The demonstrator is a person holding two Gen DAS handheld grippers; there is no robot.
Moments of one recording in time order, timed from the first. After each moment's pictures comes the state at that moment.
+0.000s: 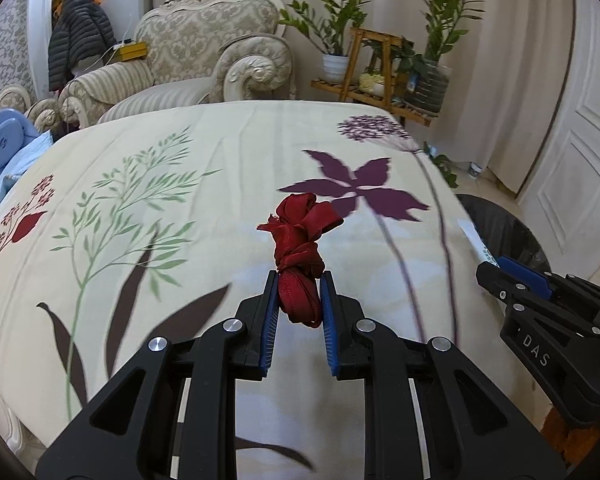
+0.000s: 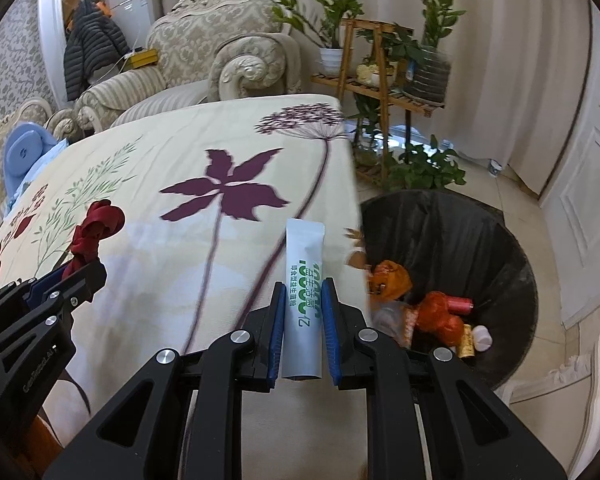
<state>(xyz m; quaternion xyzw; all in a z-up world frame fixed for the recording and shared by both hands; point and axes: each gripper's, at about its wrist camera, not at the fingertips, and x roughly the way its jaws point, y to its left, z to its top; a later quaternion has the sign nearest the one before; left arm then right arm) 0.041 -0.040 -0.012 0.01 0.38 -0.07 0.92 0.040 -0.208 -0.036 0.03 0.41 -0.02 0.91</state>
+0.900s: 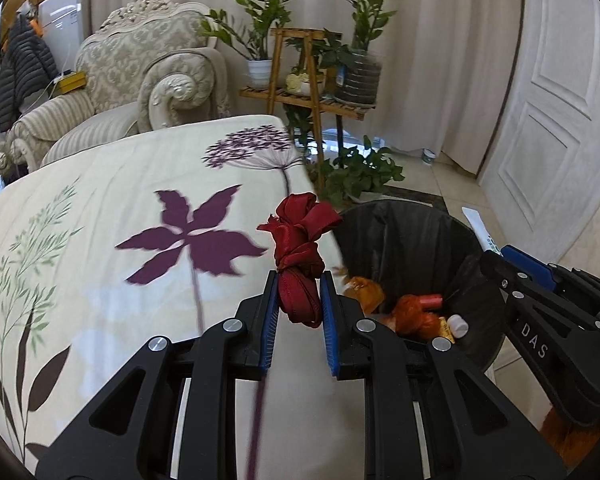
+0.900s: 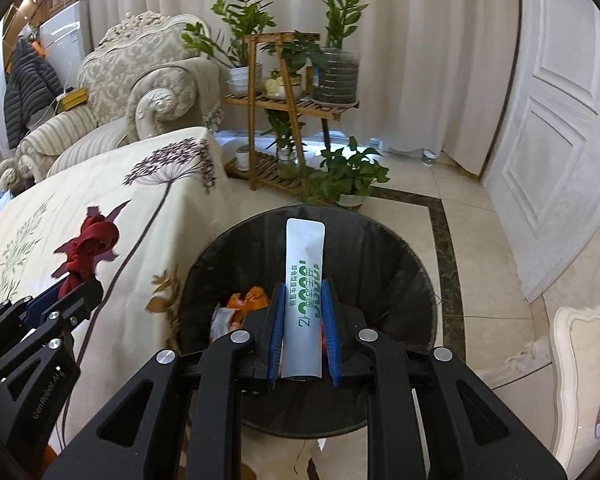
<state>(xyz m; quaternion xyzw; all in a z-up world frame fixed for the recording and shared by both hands) 0.070 -0.167 -0.013 0.05 0.37 -0.15 0.91 0.040 -0.320 -0.027 0.06 0.38 -0.13 0.91</state>
